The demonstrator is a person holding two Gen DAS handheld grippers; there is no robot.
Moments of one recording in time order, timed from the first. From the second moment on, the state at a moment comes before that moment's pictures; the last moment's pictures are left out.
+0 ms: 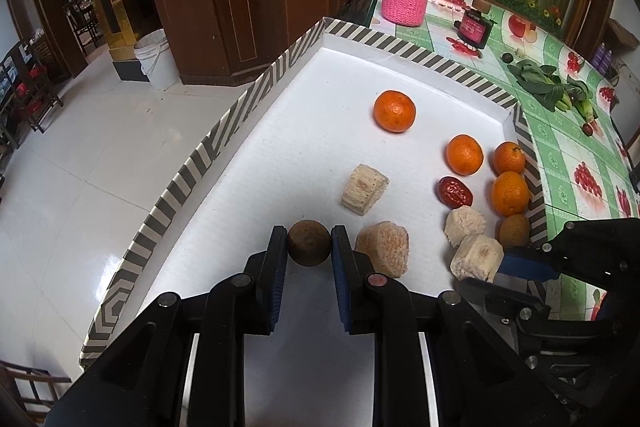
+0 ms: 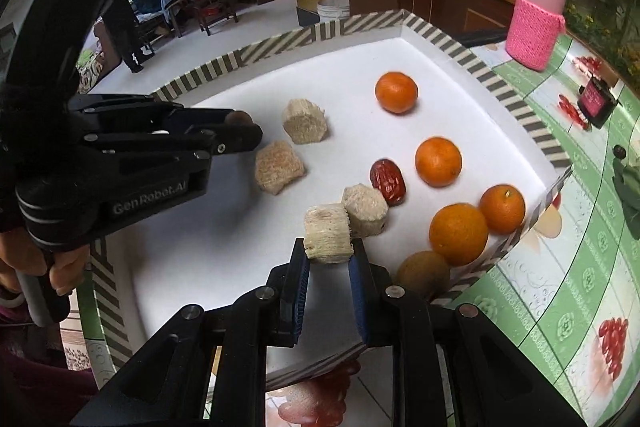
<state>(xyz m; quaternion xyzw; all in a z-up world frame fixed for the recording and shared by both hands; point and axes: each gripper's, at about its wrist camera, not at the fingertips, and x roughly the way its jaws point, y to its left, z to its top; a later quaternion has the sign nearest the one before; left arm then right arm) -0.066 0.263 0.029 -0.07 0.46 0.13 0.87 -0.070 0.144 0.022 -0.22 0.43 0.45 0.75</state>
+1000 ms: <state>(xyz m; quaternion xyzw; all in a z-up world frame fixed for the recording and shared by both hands) -0.100 0.233 0.054 -0.05 0.38 0.19 0.90 -0.064 0.075 0.059 -0.07 0.40 0.39 0.83</state>
